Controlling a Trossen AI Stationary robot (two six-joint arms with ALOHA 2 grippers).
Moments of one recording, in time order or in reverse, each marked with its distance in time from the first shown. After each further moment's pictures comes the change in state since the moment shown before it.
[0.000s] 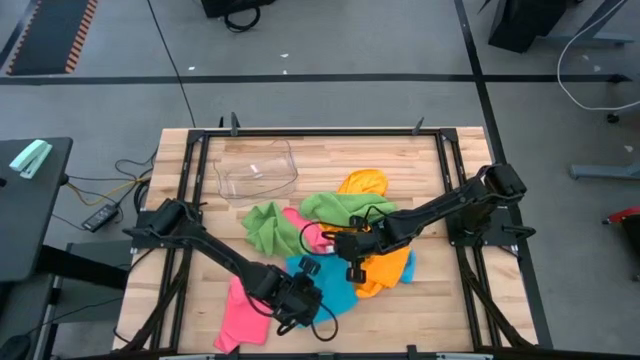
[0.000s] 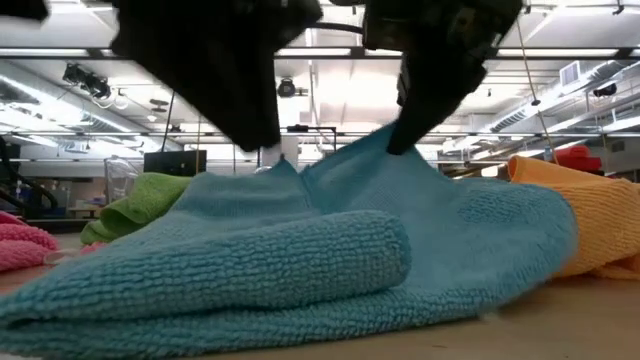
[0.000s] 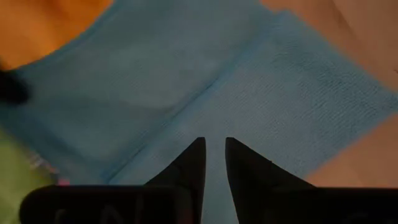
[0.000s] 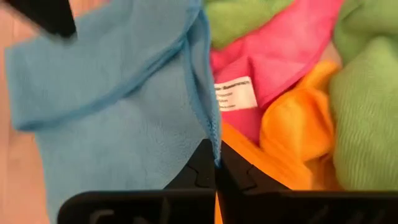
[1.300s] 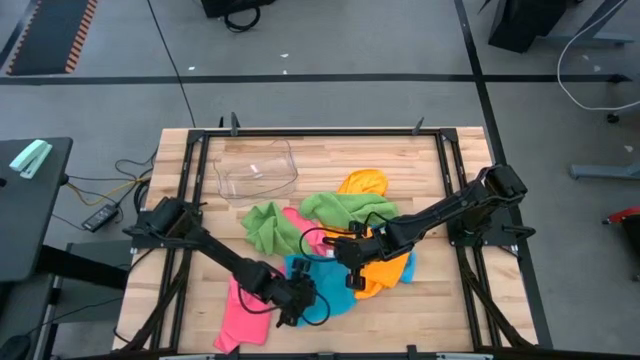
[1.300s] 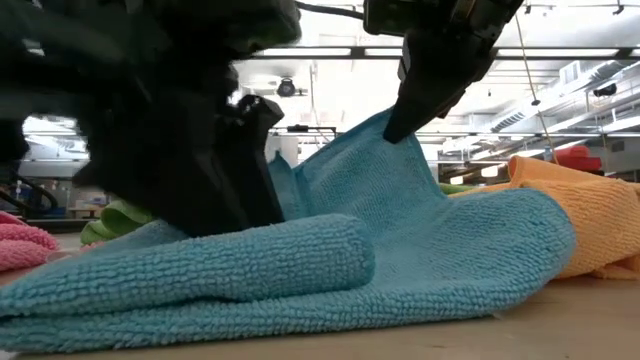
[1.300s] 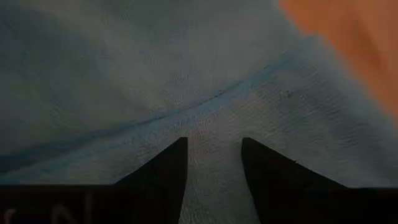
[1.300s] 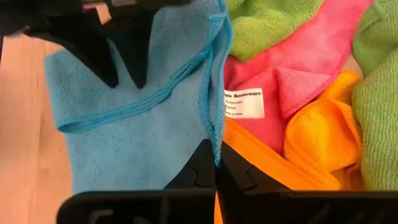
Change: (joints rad) left arm -0.007 -0.037 -0.337 0.528 0.001 -0.248; right arm 0.038 0.003 0.000 0.041 0.019 0.042
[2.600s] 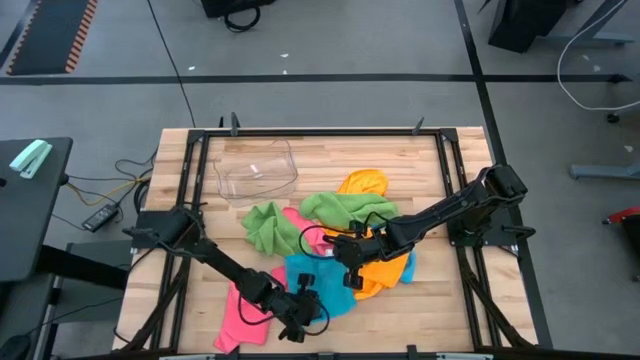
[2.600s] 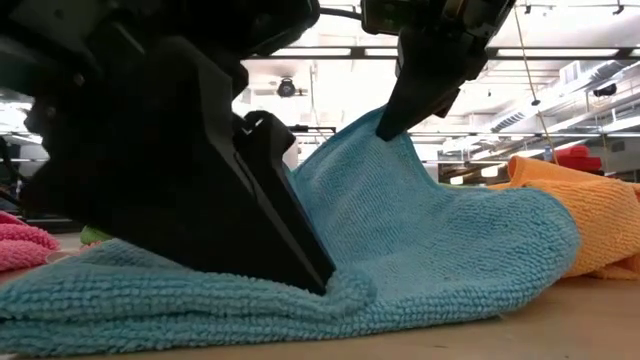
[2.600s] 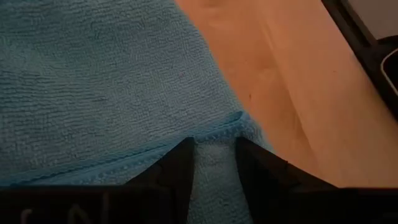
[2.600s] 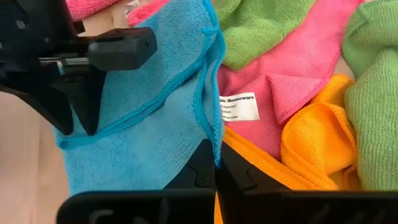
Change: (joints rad) left arm -0.040 0.122 0.003 0.285 0.030 -0.142; right arm 0.005 0.000 0.000 0.020 0.030 0.048
